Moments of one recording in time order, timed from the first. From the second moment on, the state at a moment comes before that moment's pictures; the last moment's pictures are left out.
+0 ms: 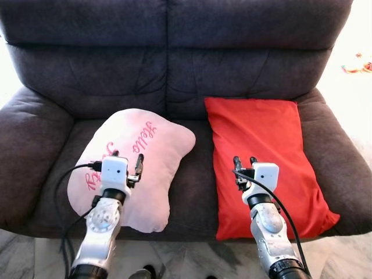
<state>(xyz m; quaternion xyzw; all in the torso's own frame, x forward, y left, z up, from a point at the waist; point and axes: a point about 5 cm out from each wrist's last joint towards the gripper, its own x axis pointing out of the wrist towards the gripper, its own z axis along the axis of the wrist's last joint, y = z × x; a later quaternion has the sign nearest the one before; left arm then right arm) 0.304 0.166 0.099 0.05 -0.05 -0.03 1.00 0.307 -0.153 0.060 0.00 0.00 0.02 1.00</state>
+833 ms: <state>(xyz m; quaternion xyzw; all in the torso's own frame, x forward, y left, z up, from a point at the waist) 0.304 0.175 0.080 0.03 -0.04 -0.02 1.00 0.306 -0.156 0.051 0.03 0.01 0.00 1.00</state>
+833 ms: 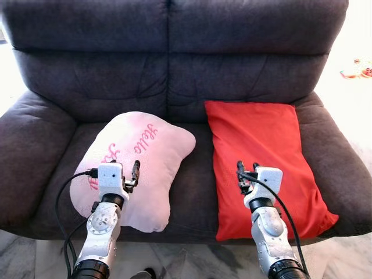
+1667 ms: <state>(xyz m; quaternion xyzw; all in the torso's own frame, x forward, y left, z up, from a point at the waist) 0.304 0.174 0.082 0.03 -0.05 -0.02 1.00 0.306 -0.153 0.052 0.02 0.01 0.01 1.00</state>
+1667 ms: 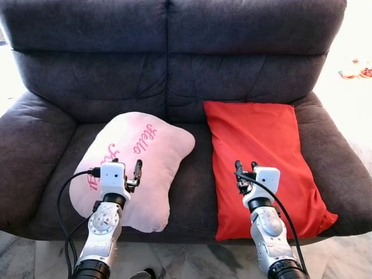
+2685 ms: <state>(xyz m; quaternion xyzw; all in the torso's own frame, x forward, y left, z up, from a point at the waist) 0.304 0.175 0.082 0.03 -0.05 -0.02 1.00 0.307 -0.153 0.055 0.02 0.00 0.01 1.00</state>
